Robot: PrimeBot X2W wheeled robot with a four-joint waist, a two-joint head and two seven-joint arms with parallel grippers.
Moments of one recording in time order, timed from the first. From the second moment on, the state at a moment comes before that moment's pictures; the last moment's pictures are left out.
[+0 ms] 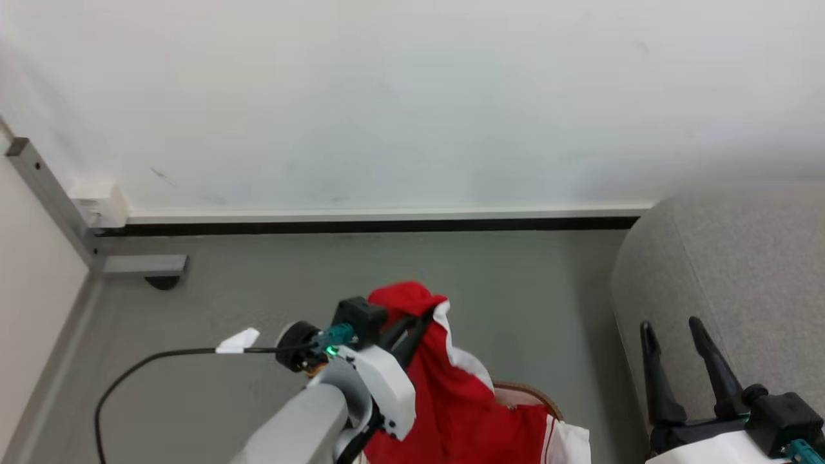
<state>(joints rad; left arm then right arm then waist) -0.66 0.08 -0.82 0.81 -0.50 -0.10 -0.26 -0.10 -0.06 0.08 0.20 0.28 0.13 -0.26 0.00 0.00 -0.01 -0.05</state>
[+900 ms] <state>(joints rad) -0.71 0.16 -0.73 0.42 -0.54 -0.03 -0.17 -0.08 -0.06 0.15 0.21 0.32 0.13 -0.26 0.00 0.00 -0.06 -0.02</state>
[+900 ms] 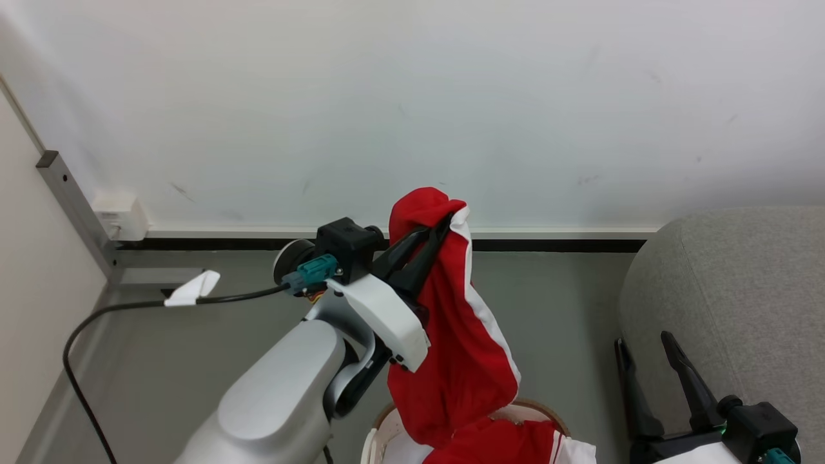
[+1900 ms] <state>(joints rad) -0.70 0.09 -0.83 0.38 -0.58 -0.06 -0.14 -0.37 -0.13 0.71 0.62 0.47 0.13 -0.26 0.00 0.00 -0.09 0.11</state>
